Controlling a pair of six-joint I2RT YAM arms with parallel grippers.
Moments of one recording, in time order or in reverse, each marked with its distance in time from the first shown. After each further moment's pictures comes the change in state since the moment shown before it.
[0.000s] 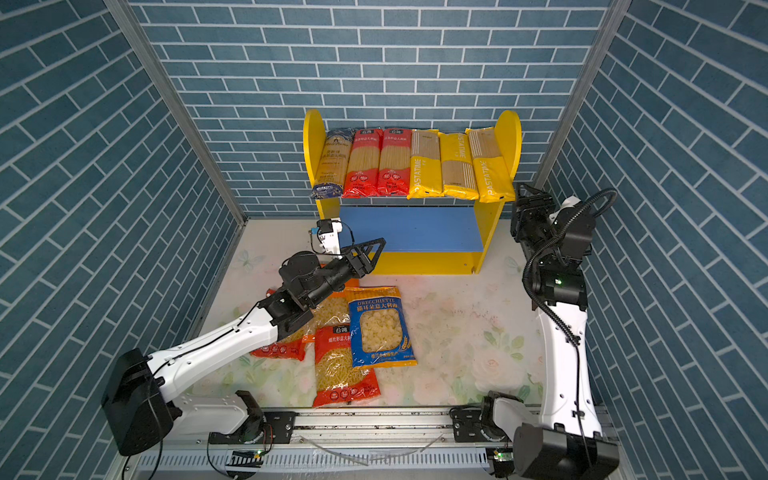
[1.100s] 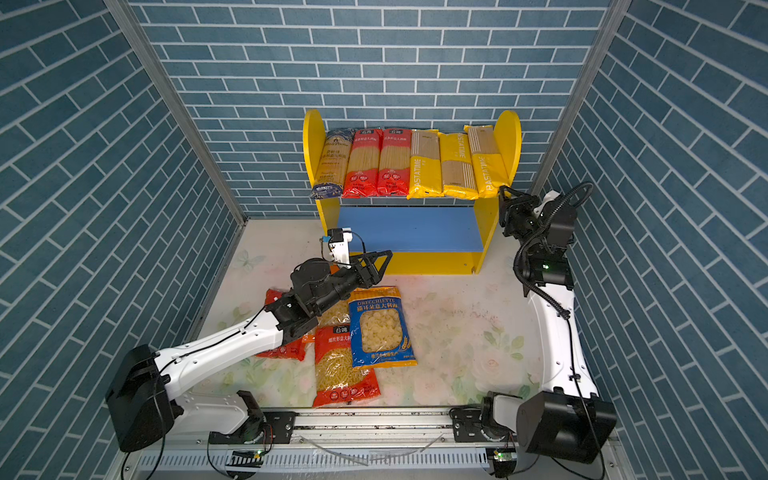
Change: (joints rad) left arm -0.056 0.012 -0.027 -0.048 -0.048 0.067; right arm 0.038 0.147 -0.021 0.147 -0.055 0.016
